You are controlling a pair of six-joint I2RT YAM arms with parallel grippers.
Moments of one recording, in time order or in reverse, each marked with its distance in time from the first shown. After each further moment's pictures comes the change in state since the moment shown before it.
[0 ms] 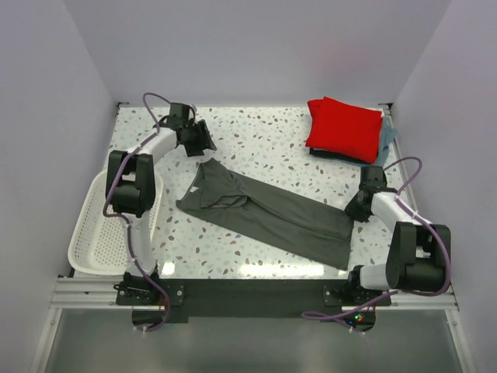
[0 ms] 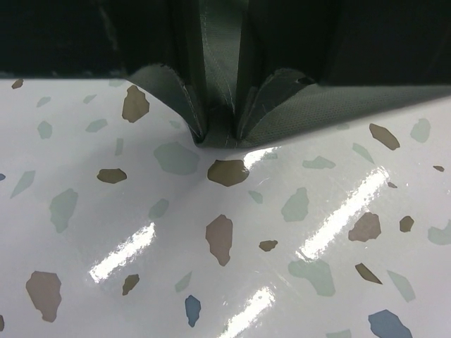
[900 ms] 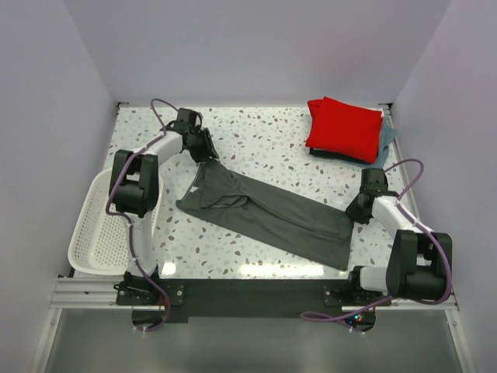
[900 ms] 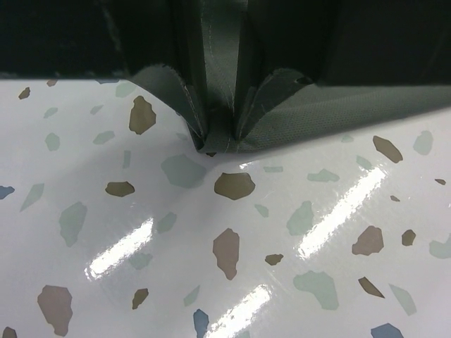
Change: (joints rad) left arm -0.041 0.022 -0.039 -0.014 -0.015 -0.023; right arm 0.000 -0.055 -0.030 -0.008 0.000 -0.003
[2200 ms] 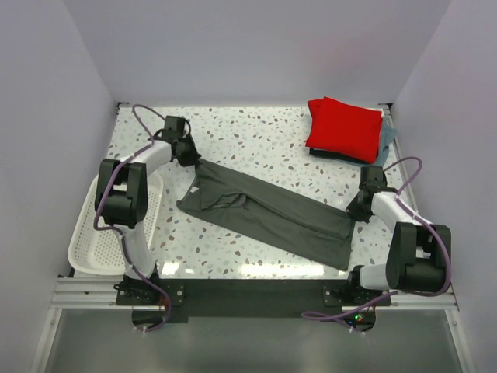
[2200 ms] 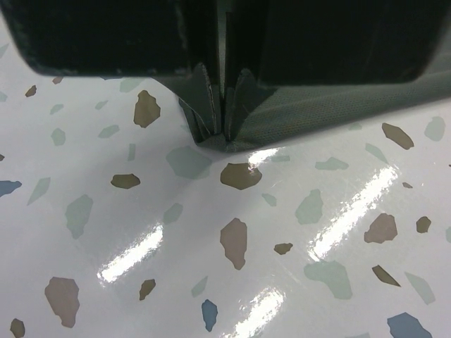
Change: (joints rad) left arm 0.047 -0.166 -0.224 0.103 -0.134 -0.028; right arm 0.000 0.051 0.033 -0.019 0.024 0.000
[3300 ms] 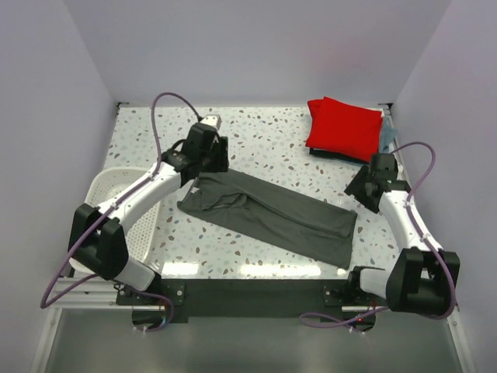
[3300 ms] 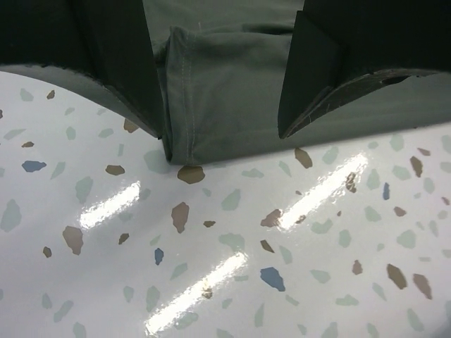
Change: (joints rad) left arm -0.346 -0.439 -0.114 -0.099 -0.260 0.146; right arm 0.000 -0.130 0.144 -0.108 -0.029 -0.068
